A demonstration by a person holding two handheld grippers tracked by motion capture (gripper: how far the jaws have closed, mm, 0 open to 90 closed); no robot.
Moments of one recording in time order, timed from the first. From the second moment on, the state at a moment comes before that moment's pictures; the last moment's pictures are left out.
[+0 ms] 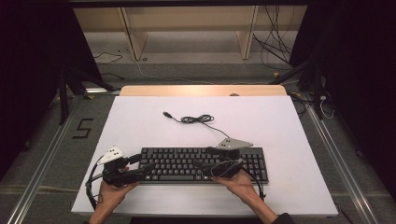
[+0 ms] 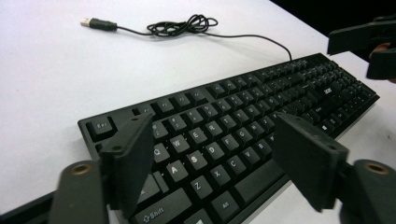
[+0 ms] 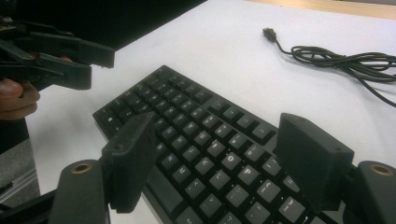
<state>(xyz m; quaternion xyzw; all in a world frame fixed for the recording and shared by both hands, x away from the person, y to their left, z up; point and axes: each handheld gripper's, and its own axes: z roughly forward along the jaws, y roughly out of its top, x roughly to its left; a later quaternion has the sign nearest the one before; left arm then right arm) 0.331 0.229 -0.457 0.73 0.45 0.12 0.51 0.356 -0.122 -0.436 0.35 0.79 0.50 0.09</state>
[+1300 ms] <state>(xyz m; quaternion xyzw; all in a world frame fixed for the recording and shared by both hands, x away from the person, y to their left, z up) 0.339 0.235 -0.474 0.78 0.46 0.10 0.41 0.329 -0.158 -0.434 0.36 0.77 0.52 0.11</state>
